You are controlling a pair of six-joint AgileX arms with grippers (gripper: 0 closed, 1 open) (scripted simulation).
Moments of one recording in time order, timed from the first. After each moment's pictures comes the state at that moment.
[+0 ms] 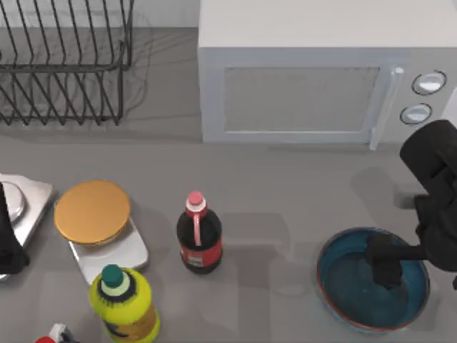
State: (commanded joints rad) left arm 0.00 0.00 0.00 0.00 0.00 0.00; right arm 0.39 1.64 0.83 -0.77 0.00 0.40
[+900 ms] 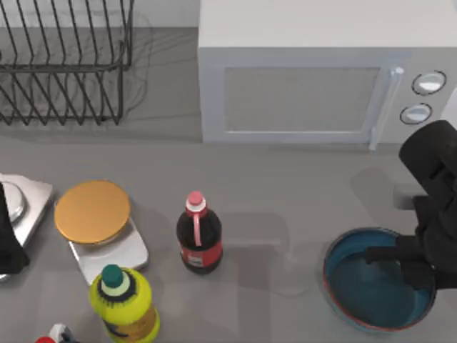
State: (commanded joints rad) left arm 0.00 0.00 0.00 0.00 0.00 0.00; right arm 0.39 1.64 0.83 -0.77 0.00 0.40
